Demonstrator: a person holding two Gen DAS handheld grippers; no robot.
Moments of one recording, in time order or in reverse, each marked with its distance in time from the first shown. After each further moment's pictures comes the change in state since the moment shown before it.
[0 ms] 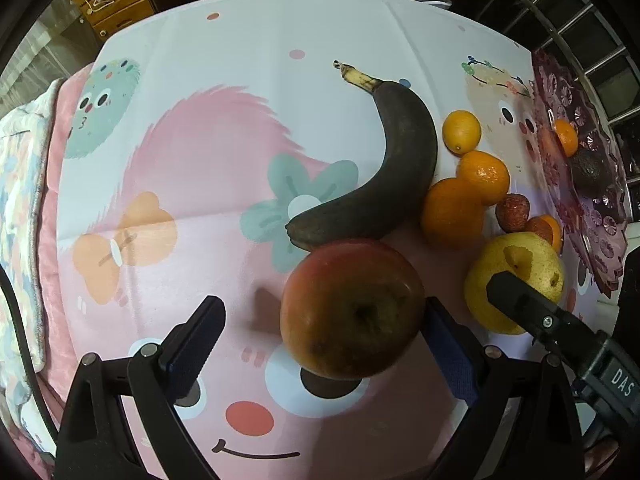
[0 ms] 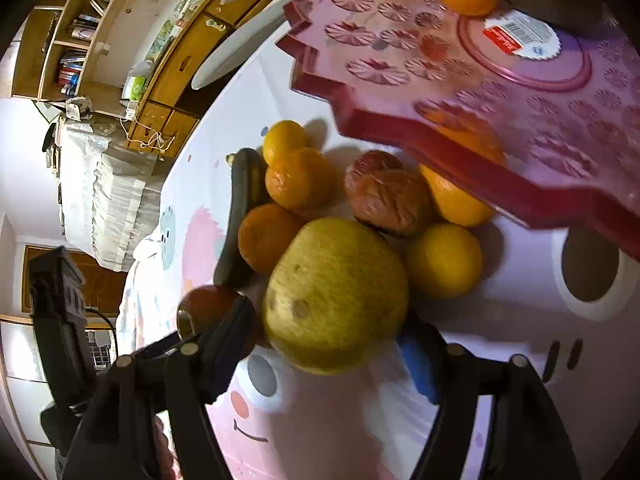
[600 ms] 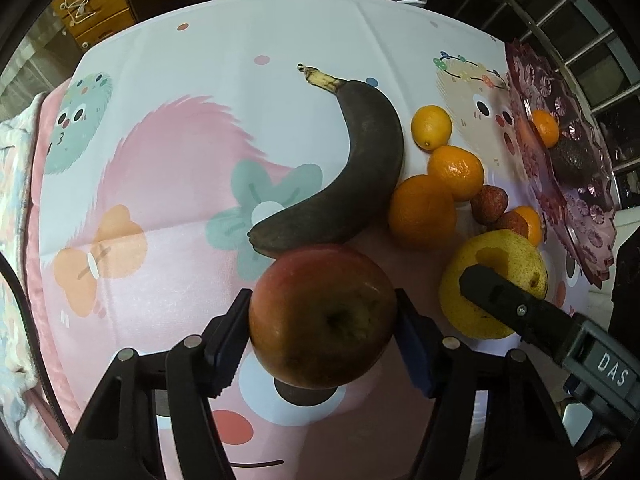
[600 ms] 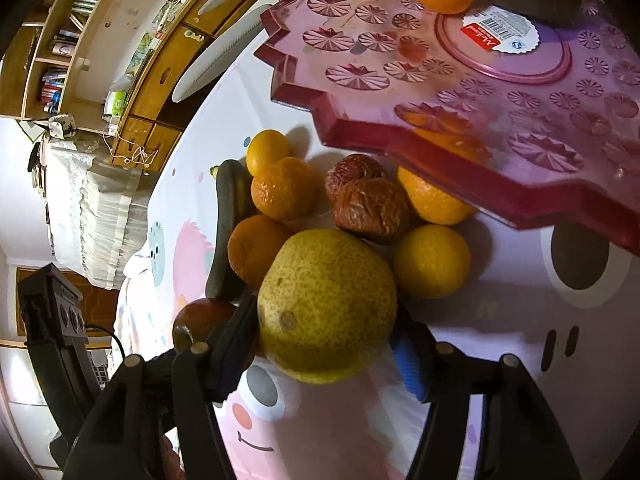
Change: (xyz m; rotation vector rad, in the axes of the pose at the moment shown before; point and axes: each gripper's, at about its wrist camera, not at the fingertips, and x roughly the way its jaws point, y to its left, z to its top) left arm 0.008 -0.030 -0.004 0.054 -0.028 -0.039; right arm -0.003 -0.004 -0.003 0.060 -0.015 -0.050
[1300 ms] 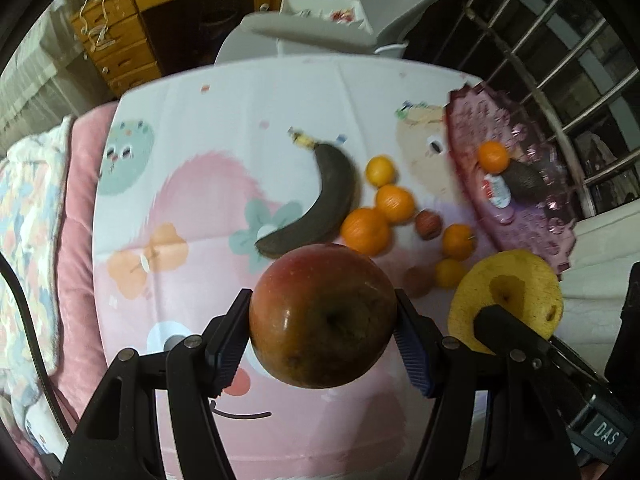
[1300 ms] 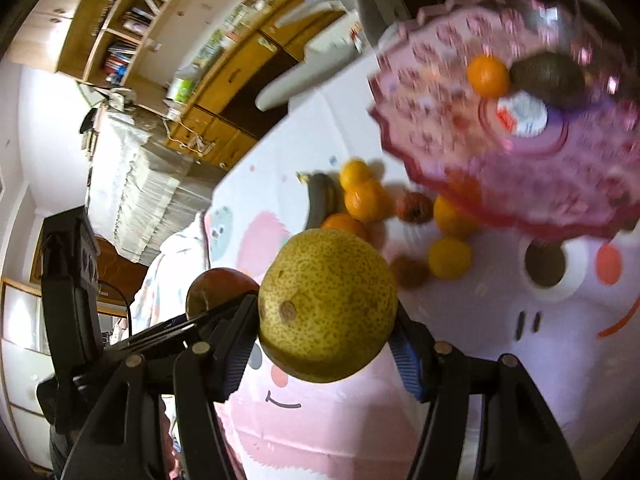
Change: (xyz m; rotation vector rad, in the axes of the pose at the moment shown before) left arm -0.095 -0.028 -0.009 0.005 -0.122 0.026; right arm -0.089 0.031 -0.019 -0.194 -0.091 0.119
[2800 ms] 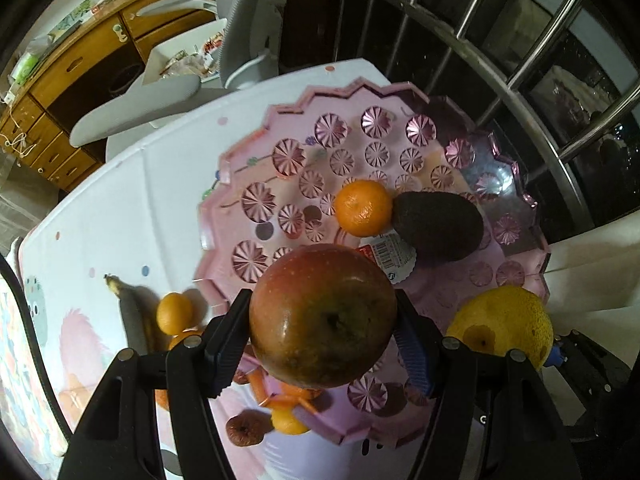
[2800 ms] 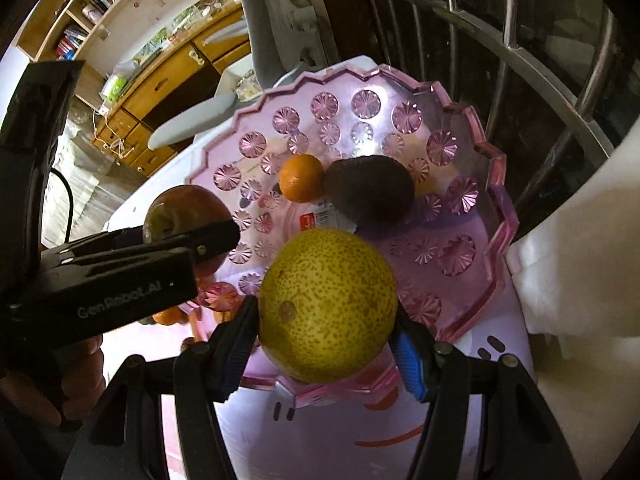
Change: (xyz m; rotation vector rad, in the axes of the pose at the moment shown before) left arm 0.080 -0.197 0.089 0.283 0.014 -0.005; right arm -0.046 -0.121 0.092 -0.089 0.001 -0.328
